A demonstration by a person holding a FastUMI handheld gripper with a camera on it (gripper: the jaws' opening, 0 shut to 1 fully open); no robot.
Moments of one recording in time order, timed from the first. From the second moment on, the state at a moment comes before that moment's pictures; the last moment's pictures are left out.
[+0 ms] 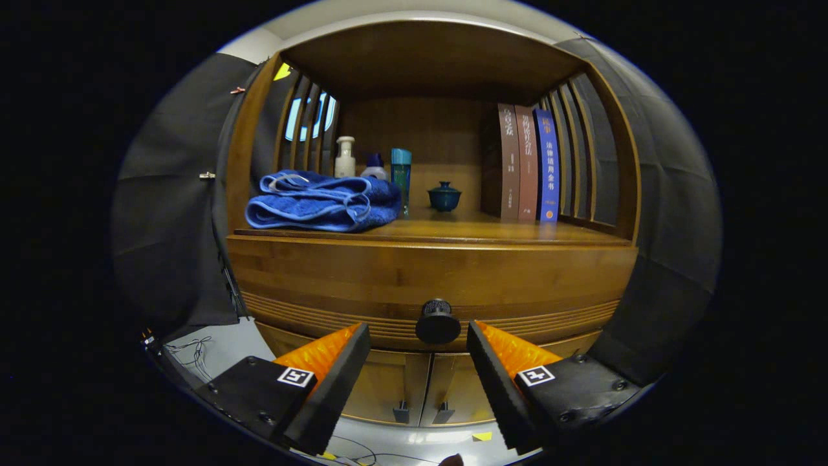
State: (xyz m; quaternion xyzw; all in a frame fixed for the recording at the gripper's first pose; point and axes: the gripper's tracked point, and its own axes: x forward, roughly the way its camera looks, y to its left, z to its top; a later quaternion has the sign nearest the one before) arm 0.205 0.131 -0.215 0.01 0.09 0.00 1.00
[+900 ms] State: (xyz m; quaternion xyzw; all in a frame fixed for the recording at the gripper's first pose) arm 0.141 0.118 -0.229 0.03 0.11 -0.01 0.99
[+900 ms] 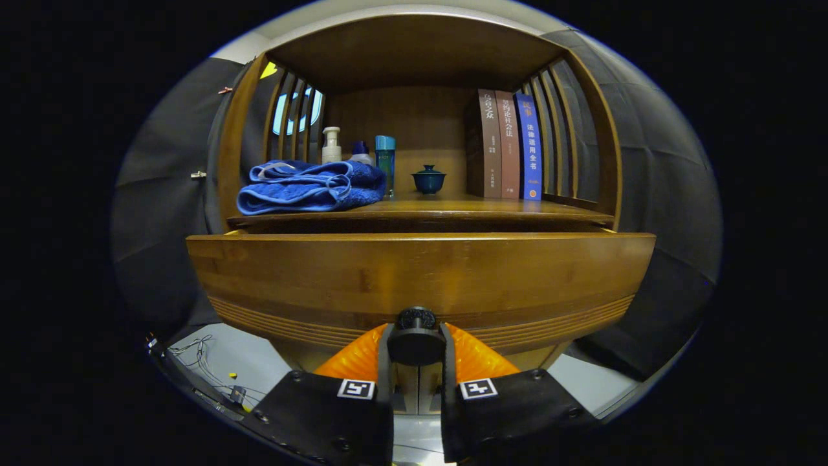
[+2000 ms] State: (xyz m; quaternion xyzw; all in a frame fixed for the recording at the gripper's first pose) arm 0.027 0.121 -0.214 0.04 0.13 0.00 0.99
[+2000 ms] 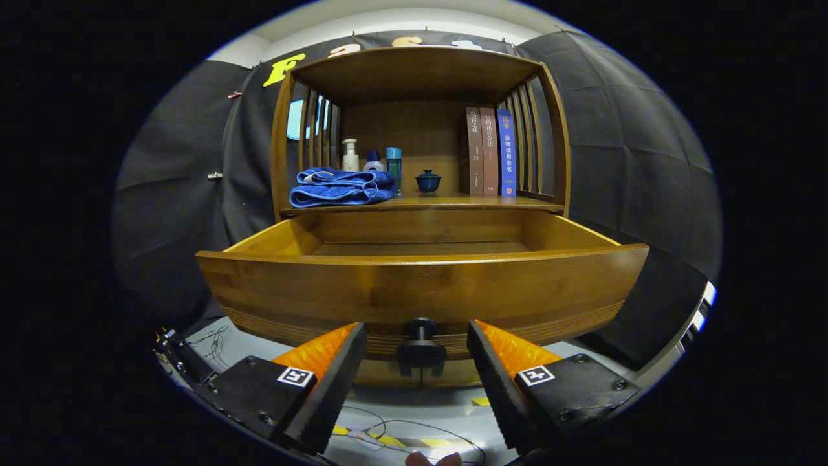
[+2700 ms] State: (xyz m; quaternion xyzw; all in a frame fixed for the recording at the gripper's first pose) arm 0.042 0.089 -0.090 0.04 0.18 -0.02 0.98
